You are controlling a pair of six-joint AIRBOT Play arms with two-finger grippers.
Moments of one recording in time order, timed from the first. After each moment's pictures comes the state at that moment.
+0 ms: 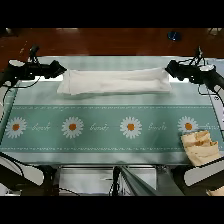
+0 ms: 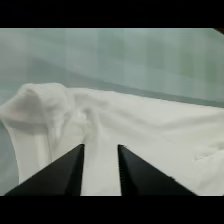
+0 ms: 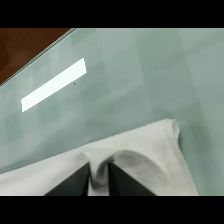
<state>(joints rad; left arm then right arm) 0.20 -1.84 1.48 0.59 -0.87 -1.05 -0.20 -1.79 1.36 -0.55 0.60 1.14</state>
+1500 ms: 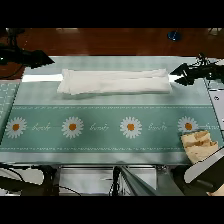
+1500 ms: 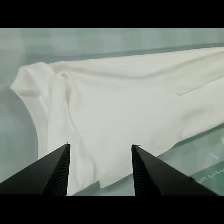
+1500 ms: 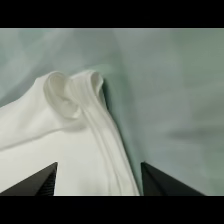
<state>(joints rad) 0.25 -1.66 1.66 0.88 -1.22 -1.09 -0.38 -2.04 1.76 -0.79 1.20 1.39</state>
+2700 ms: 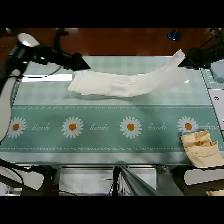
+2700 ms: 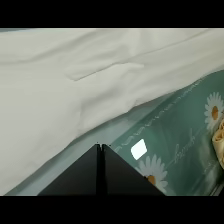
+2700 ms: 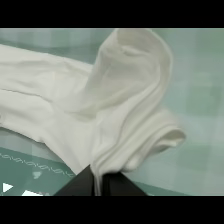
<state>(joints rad) -0.14 -1.73 1.66 0.71 -1.22 -1.20 -0.27 -1.62 1.76 -1.02 1.47 1.36</state>
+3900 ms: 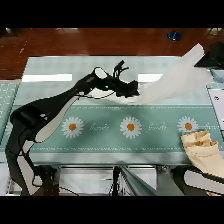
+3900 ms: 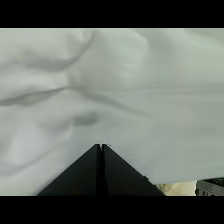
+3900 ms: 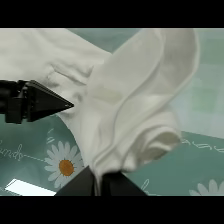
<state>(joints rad) -0.59 -2.00 1.66 0.46 -0.89 -1.40 -0.26 -1.35 1.76 -1.05 1.69 1.42</state>
